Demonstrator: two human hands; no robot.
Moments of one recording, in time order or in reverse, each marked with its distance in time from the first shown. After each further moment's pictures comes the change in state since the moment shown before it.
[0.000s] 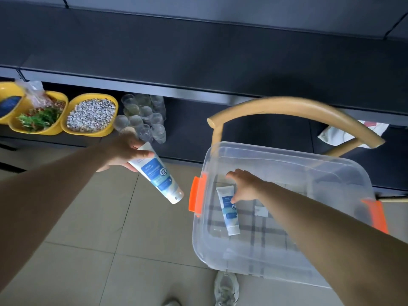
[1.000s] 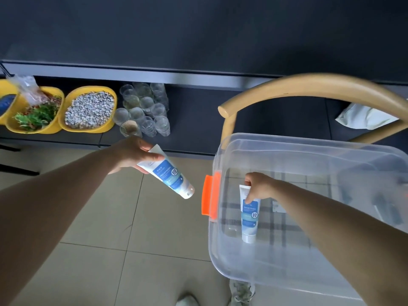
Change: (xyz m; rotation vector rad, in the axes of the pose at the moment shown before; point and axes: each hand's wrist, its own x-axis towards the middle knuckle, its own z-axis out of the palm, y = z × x) left_hand 0.037 -0.016 0.014 0.007 -0.099 -0.015; right_hand 0.041 0.012 0.032 0.159 -0.130 0.156
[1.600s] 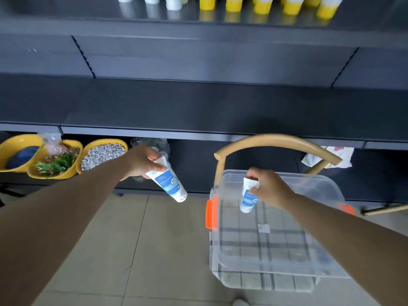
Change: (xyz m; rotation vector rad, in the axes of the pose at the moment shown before) left_hand -0.134 0.074 -0.059 0.170 0.167 0.241; right_hand -0.188 -0.046 -0.079 0.139 0.619 -0.191
